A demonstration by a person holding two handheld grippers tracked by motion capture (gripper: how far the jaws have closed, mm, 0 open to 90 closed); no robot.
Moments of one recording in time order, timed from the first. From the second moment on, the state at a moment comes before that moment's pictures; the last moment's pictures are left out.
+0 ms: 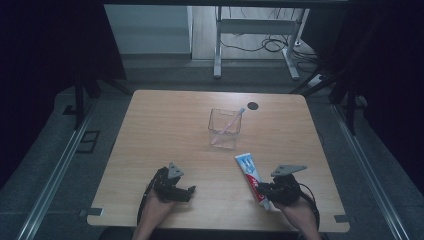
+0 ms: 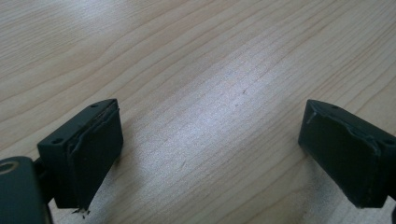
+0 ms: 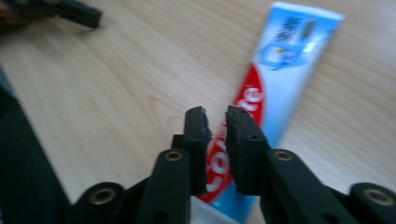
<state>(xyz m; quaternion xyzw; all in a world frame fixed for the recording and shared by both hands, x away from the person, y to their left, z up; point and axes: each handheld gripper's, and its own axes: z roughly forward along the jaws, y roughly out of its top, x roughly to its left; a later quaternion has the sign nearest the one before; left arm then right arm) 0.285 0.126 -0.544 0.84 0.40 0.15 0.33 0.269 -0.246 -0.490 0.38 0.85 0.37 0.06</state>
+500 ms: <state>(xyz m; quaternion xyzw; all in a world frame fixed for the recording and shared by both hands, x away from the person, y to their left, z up) 0.285 0.126 -0.544 0.84 0.40 0.15 0.33 0.266 -0.225 -0.506 0.36 0.87 0.33 0.05</state>
